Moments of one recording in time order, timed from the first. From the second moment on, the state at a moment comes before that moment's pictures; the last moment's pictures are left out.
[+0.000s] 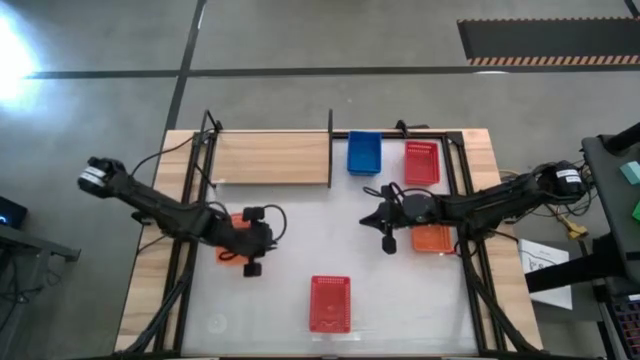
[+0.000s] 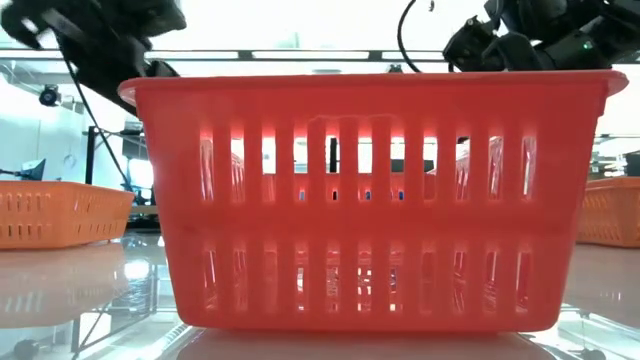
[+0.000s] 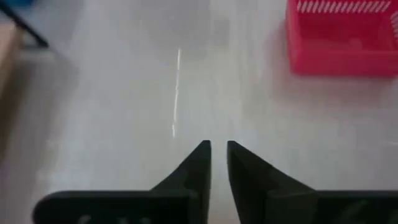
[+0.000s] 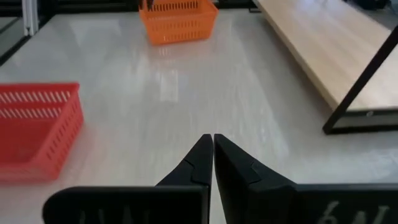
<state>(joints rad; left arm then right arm) -0.39 1.16 0.73 -0.44 -0.29 -0.32 0.06 1.23 0.43 0.39 0.06 0.04</state>
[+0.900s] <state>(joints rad) -0.66 1.41 0.89 -1.09 -0.24 -0.86 0.09 1.23 0.45 0.37 0.06 -0.03</state>
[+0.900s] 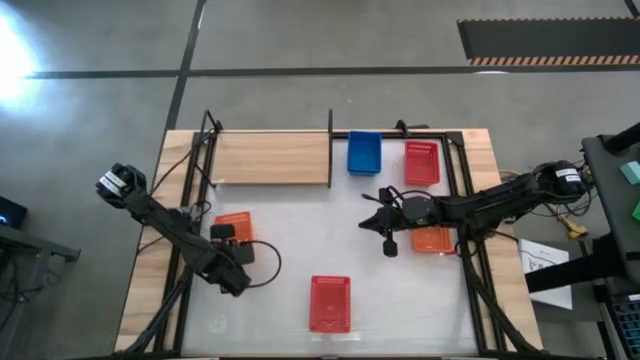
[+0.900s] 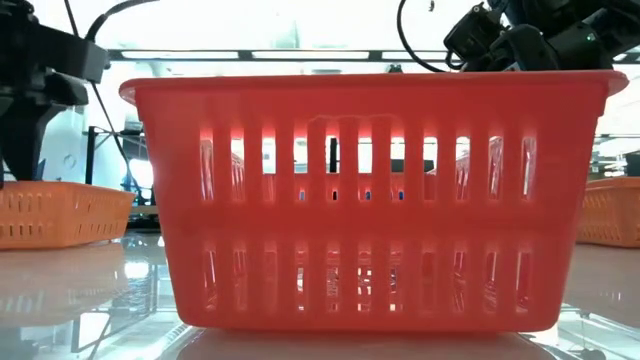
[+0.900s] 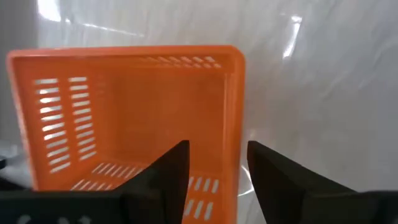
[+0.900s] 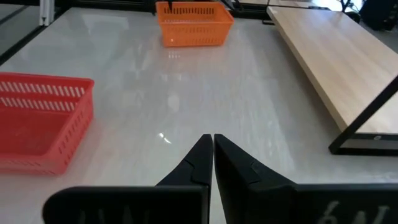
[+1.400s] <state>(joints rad) -0.66 1.41 0.87 -1.00 -0.24 -0.79 0.10 1.23 0.46 0.37 0.06 -0.03</state>
